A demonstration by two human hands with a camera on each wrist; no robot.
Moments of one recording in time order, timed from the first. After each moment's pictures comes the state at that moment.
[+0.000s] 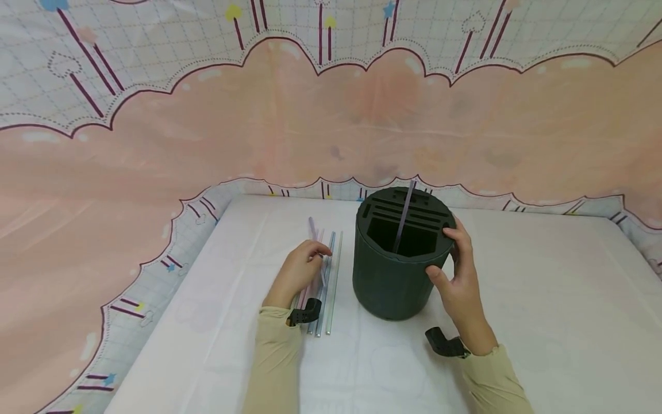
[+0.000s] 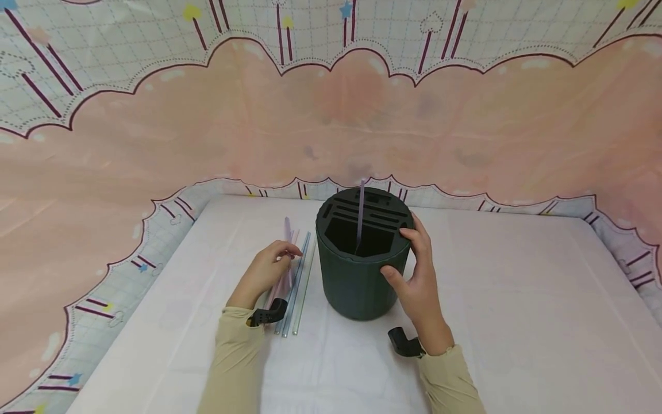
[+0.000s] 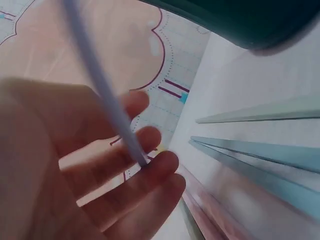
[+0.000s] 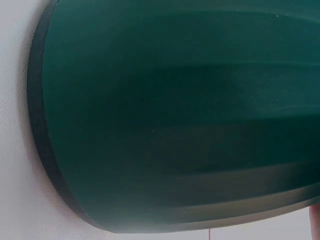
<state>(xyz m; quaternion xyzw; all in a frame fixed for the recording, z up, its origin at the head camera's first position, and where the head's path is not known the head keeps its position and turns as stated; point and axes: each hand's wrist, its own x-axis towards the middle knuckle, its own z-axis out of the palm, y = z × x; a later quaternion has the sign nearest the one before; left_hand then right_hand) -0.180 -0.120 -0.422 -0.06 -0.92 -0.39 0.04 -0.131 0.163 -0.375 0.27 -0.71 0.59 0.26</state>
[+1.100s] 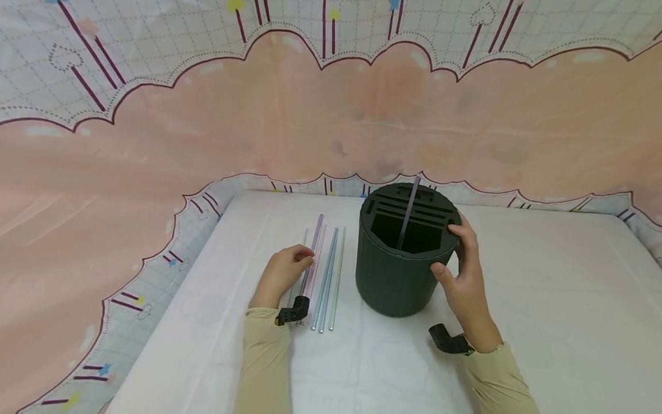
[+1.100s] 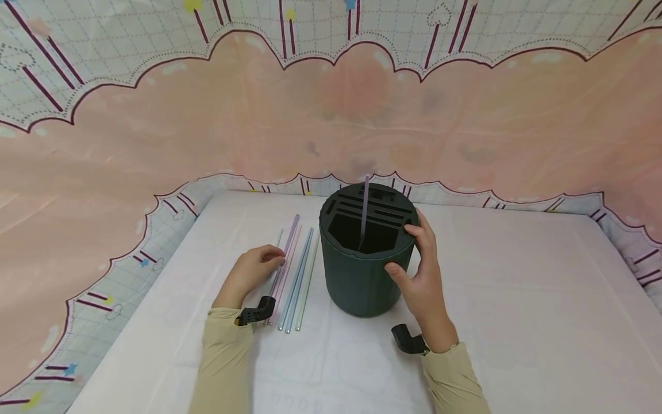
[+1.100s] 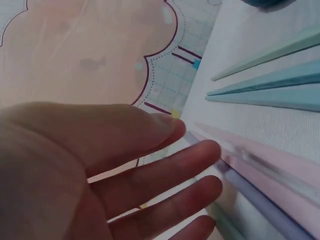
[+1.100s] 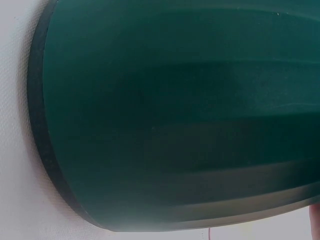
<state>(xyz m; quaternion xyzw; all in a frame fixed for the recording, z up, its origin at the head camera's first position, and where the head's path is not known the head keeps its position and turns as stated) -0.170 -0.148 -0.422 0.02 -0.94 -0.34 0.01 -0.135 0.164 -0.373 0.27 -0.71 0.59 0.26</state>
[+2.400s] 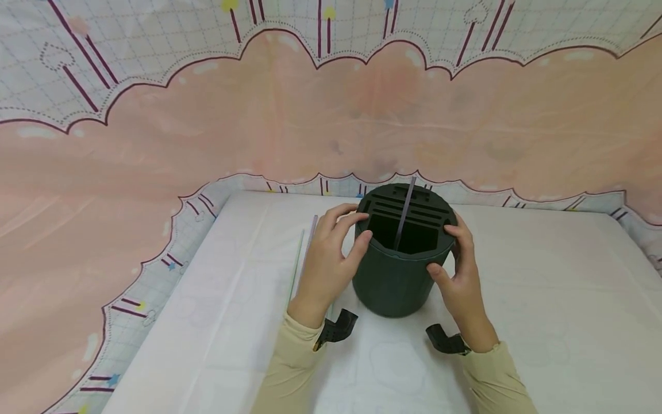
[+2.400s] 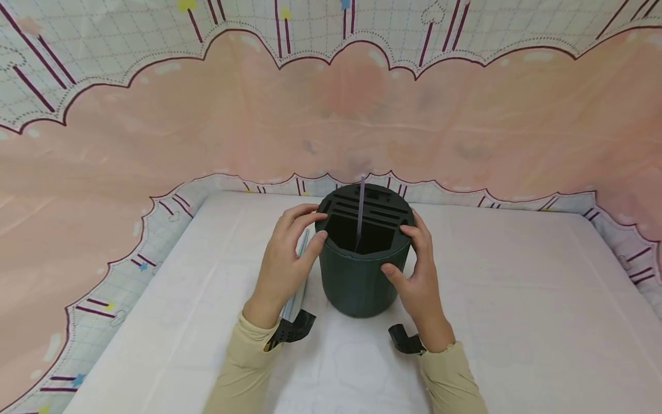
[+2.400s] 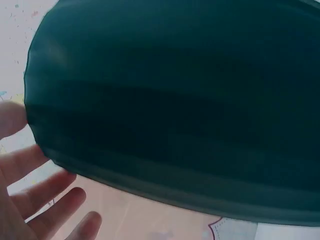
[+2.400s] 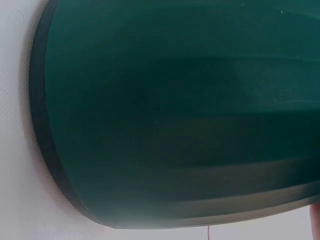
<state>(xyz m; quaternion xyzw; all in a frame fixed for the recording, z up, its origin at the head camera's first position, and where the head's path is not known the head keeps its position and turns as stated) -0.138 -0.050 -0.344 -0.22 -0.84 -0.38 0.33 -0.131 0.162 -0.374 0.28 -0.71 0.58 0.27</state>
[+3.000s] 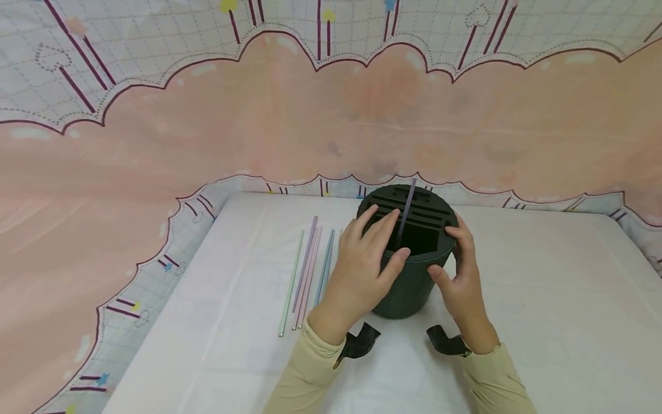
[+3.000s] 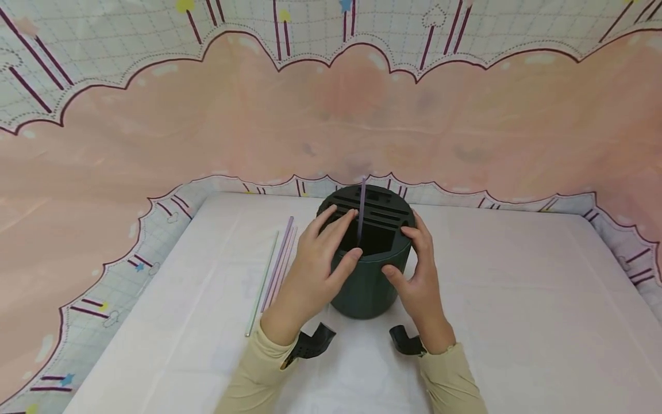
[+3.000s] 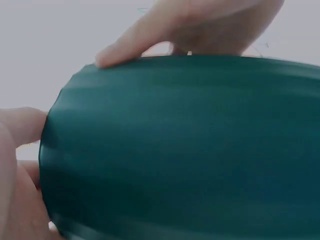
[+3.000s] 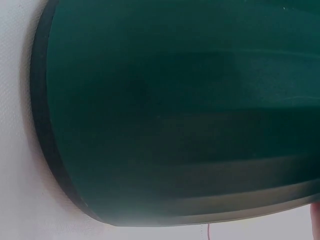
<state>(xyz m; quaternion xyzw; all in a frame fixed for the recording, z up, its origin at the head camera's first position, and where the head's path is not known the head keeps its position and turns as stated) -0.128 -0.011 -0.332 -0.26 -0.88 -0.27 0.29 -0.139 0.166 -0.374 0.29 -0.72 0.58 0.28</state>
